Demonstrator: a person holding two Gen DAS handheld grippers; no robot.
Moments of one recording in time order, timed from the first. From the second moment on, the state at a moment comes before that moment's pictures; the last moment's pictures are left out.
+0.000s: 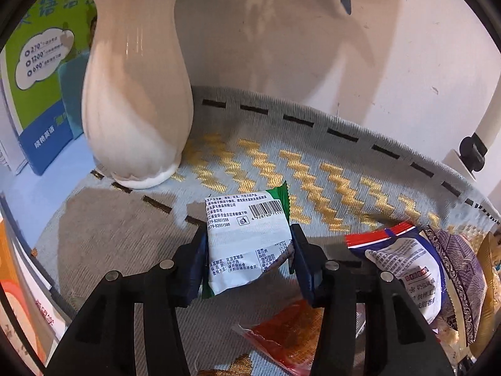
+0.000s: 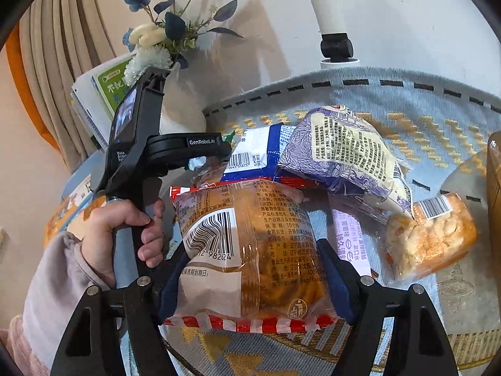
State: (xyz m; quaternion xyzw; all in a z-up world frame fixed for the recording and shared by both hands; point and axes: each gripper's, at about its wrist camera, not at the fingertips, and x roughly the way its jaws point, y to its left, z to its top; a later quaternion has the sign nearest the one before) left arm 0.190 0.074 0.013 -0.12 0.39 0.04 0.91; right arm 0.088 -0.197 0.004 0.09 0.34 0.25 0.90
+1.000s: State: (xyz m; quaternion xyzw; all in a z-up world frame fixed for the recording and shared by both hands) left arm 0.119 0.049 0.063 -0.12 0.28 0.09 0.95; right arm 0.045 -0.234 0.039 0.17 0.23 0.30 0.91
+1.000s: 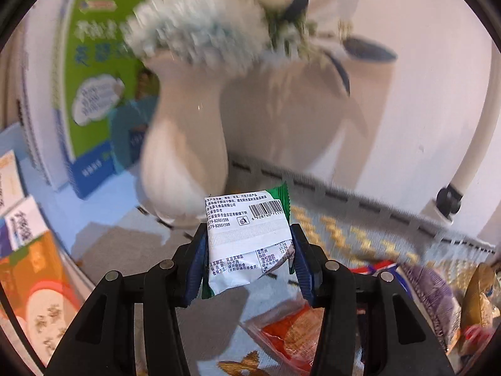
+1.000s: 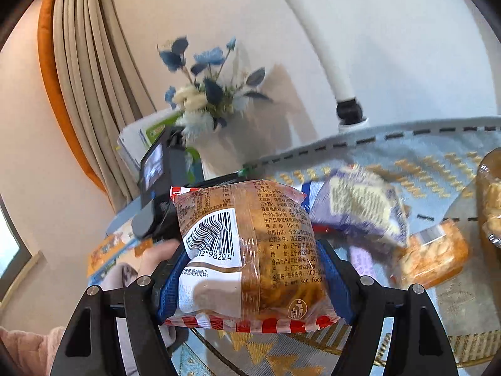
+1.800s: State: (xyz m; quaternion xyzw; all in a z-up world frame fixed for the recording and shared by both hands) left arm 0.071 -0.179 0.165 -0.01 0.30 -0.20 0.93; right arm 0.022 -0.439 0.105 0.22 0.14 0.11 0.96
